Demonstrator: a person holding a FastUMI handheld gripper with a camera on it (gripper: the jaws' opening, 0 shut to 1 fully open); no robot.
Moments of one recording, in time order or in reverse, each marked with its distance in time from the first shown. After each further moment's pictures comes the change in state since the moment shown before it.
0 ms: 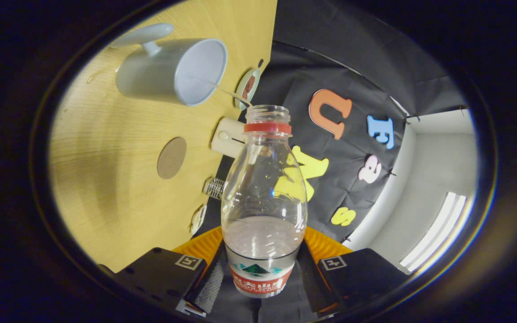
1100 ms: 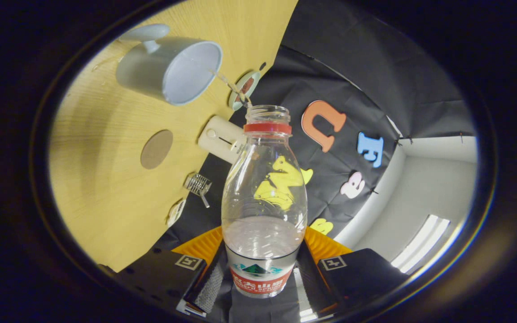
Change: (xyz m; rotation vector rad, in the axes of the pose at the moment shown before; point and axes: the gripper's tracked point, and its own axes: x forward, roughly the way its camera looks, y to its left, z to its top) arm -0.004 -0.049 0.011 -0.147 -0.021 -0.100
